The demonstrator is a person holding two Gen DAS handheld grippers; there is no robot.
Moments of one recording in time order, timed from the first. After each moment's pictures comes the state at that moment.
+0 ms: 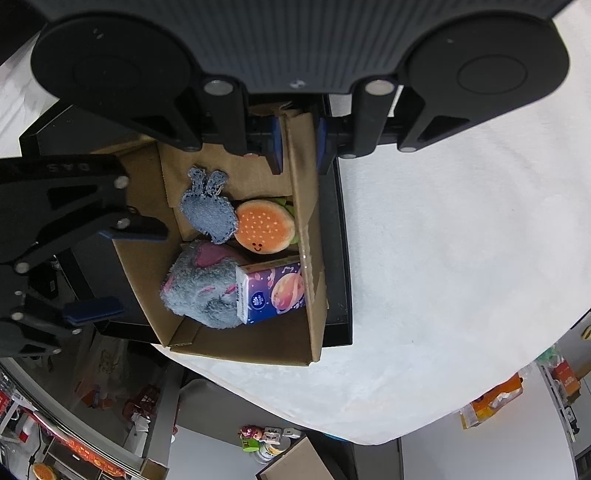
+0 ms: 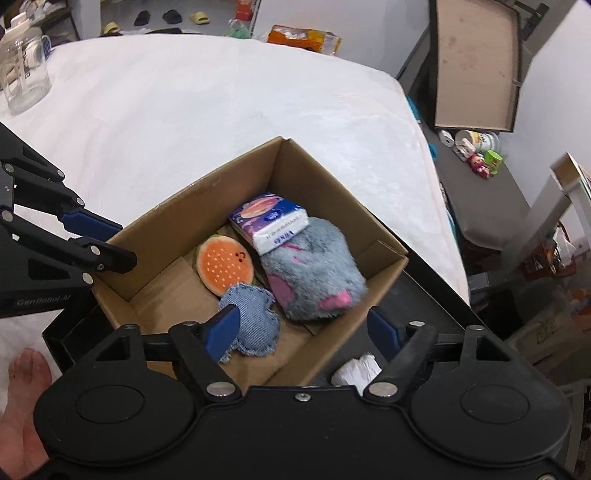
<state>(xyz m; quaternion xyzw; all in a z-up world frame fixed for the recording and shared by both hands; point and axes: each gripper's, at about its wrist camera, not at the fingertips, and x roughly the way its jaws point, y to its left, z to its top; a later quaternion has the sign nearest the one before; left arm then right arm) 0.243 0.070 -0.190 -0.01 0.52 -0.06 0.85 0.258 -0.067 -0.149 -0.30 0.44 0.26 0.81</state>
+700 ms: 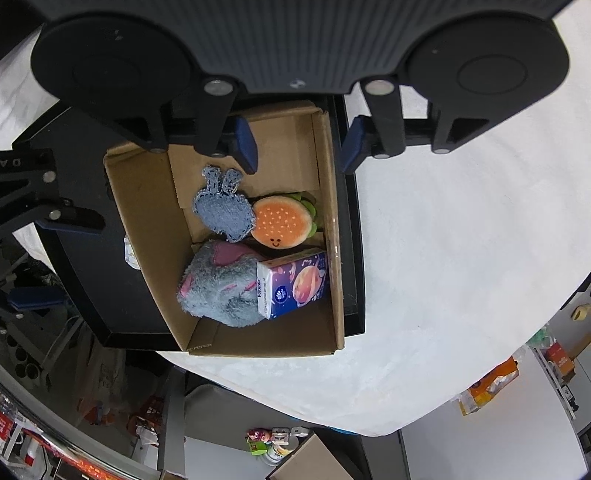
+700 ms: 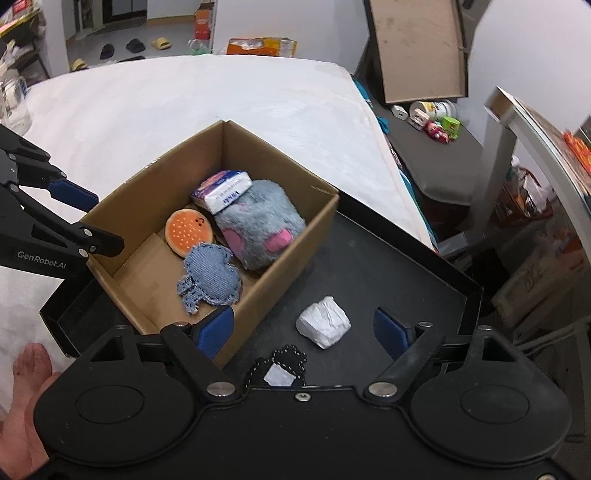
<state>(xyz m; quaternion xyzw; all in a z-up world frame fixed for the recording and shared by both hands) 0.243 0.037 -0.178 0.03 0.53 -0.04 0.85 0.241 -0.143 -0.141 -0.24 0.44 0.22 0.84</state>
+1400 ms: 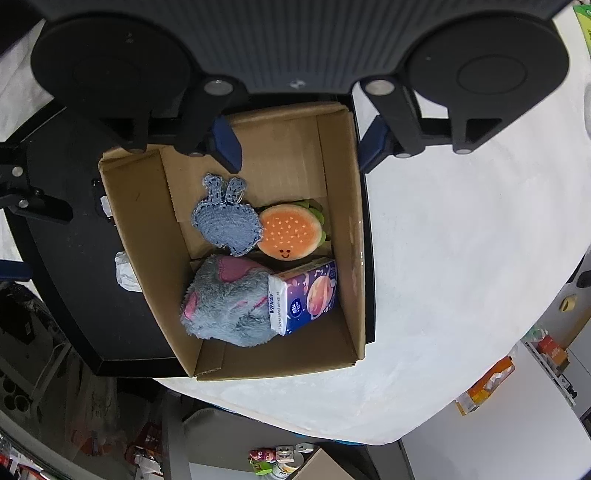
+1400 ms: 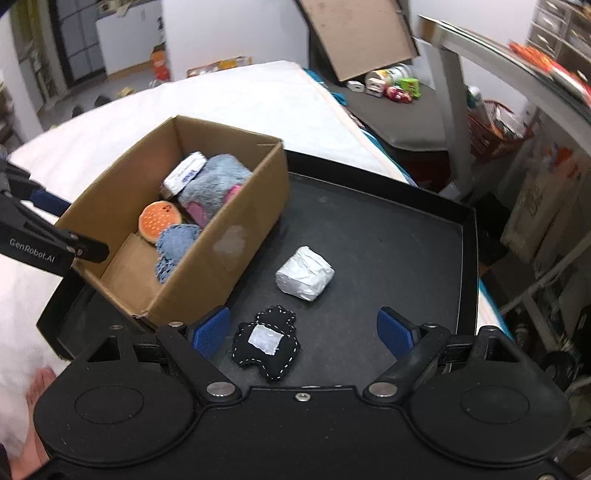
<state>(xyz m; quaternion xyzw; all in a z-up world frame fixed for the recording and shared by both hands) 0.251 0.008 -0.190 0.08 0.55 -0.01 0.83 0.225 -0.210 -0.175 -0.11 0.44 0.19 0.87</state>
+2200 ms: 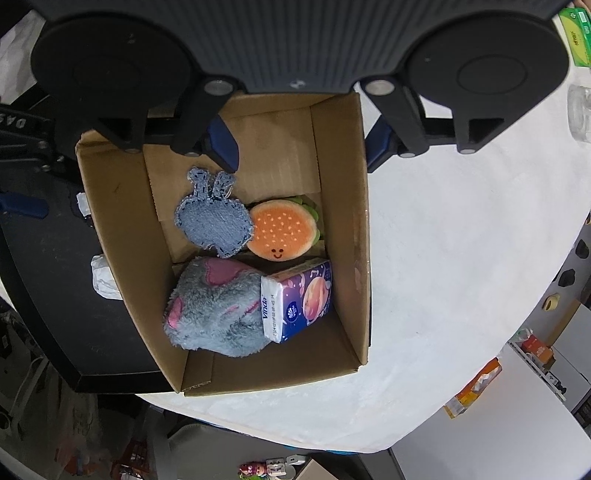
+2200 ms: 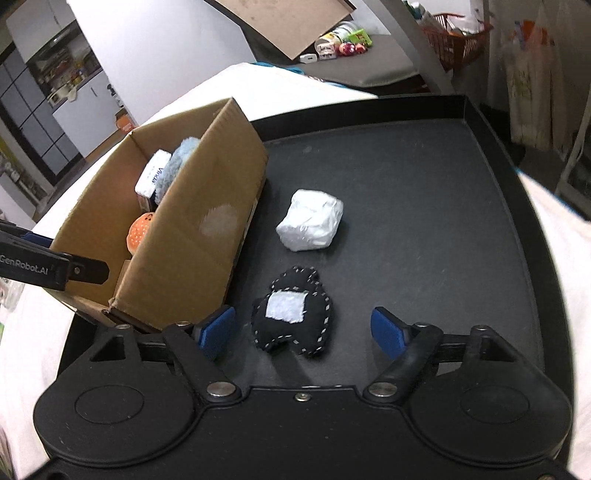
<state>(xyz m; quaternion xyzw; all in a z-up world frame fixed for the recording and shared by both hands) 0.264 -0.006 -0.202 0.11 0.56 0.02 0.82 0.214 -0.229 -0.241 0.08 0.46 0.16 0.87</state>
